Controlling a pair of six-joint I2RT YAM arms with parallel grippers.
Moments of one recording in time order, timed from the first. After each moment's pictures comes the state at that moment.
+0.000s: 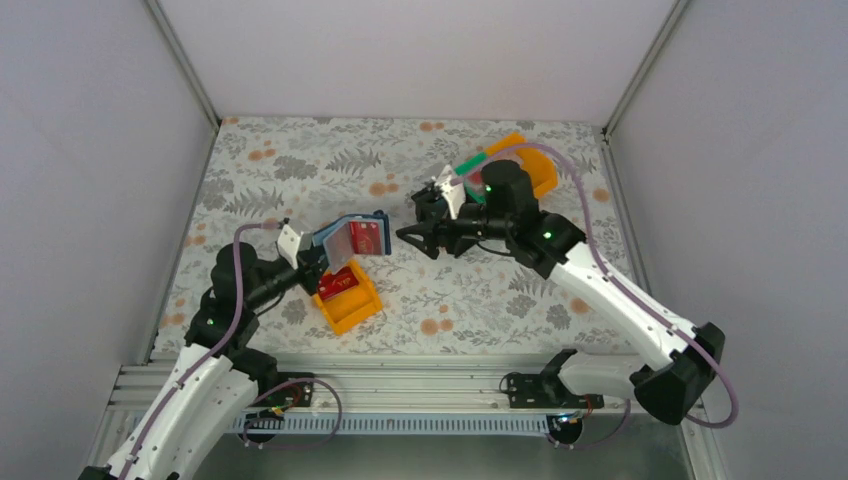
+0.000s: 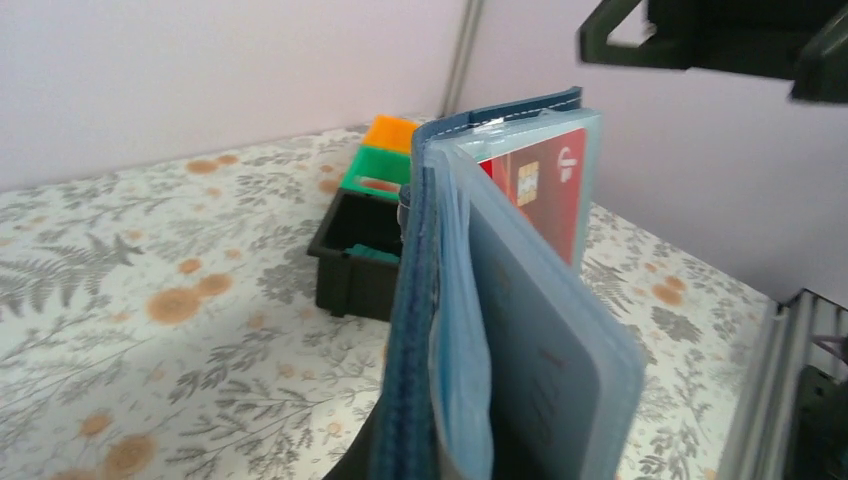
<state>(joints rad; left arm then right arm) -0.33 0.50 0.47 -0.16 0.54 -0.12 0.74 1.24 1.19 -0.39 -0.55 -0.01</state>
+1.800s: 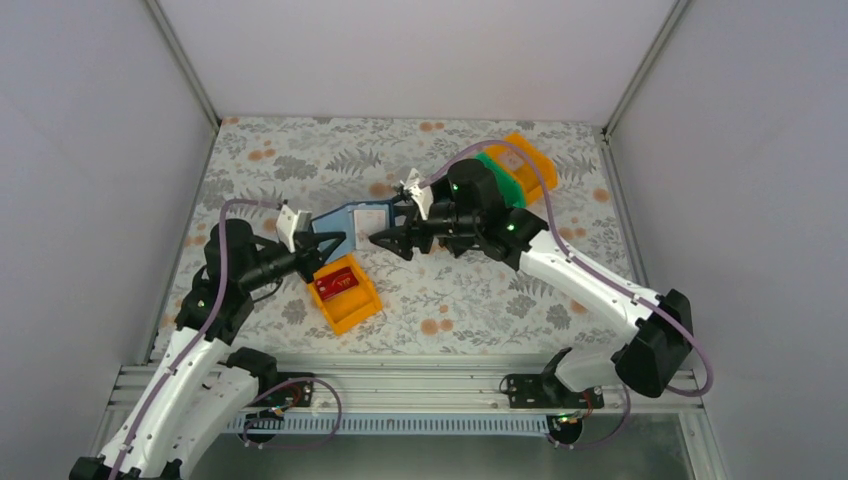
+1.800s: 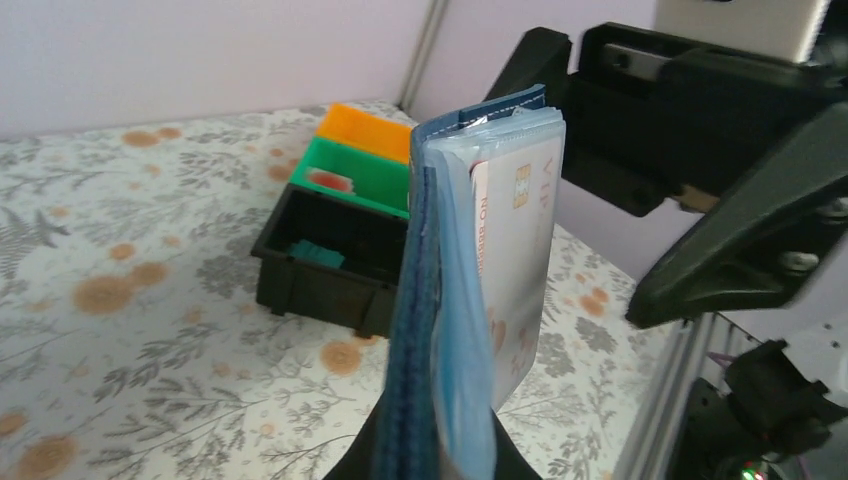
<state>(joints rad) -0.30 0.63 0.68 -0.30 0.61 -0.22 0.79 1.36 1.20 -0.23 -0.55 -0.01</state>
